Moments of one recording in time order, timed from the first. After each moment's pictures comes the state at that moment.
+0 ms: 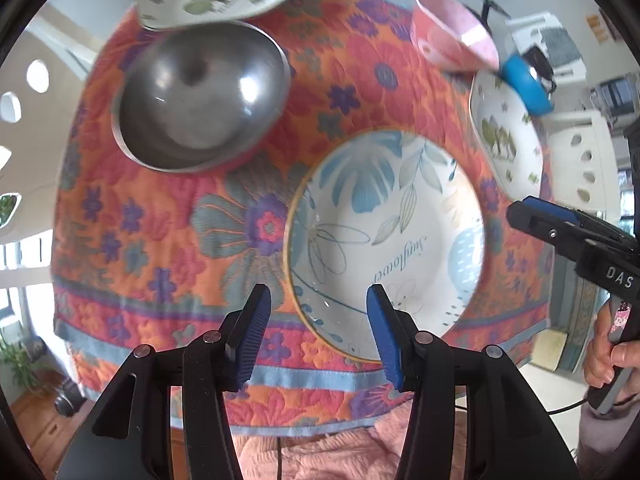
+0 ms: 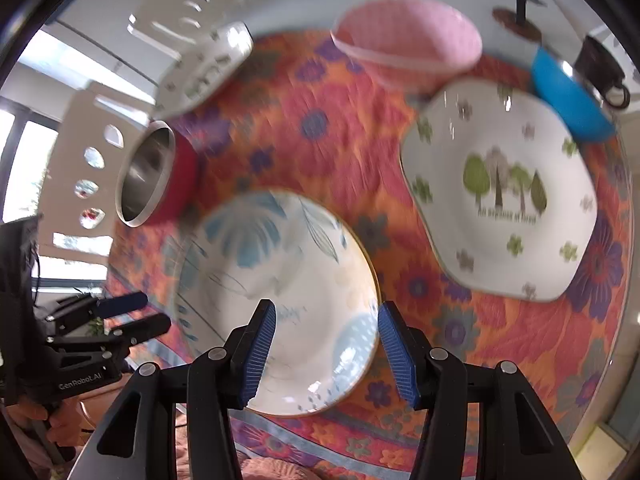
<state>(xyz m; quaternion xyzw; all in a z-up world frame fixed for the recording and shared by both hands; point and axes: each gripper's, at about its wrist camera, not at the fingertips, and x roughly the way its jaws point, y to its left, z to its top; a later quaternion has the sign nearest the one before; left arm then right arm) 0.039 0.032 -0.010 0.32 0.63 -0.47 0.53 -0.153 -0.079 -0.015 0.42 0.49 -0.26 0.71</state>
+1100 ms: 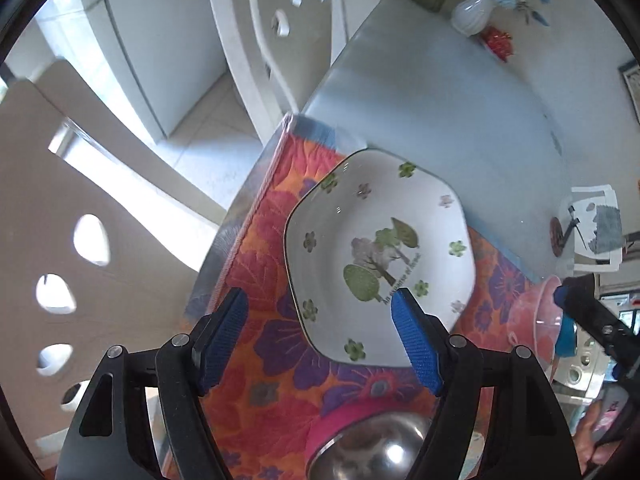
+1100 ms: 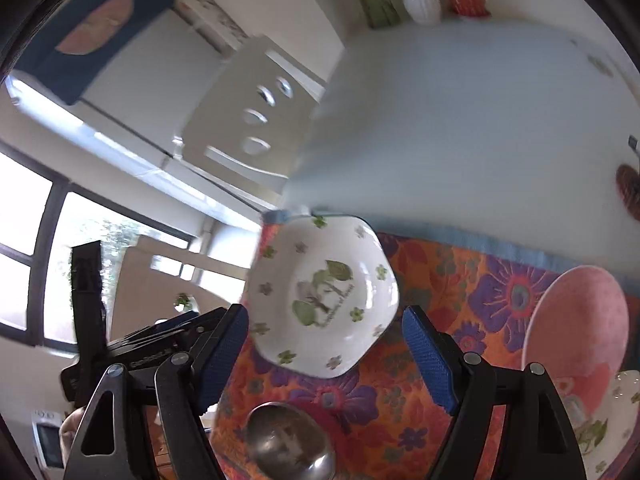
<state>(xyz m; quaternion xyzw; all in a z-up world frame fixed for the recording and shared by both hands) 0.293 -0.104 -0.031 0.20 0.62 -0.41 0.65 0.073 -0.236 0.021 0.44 0.41 -0.26 0.76</state>
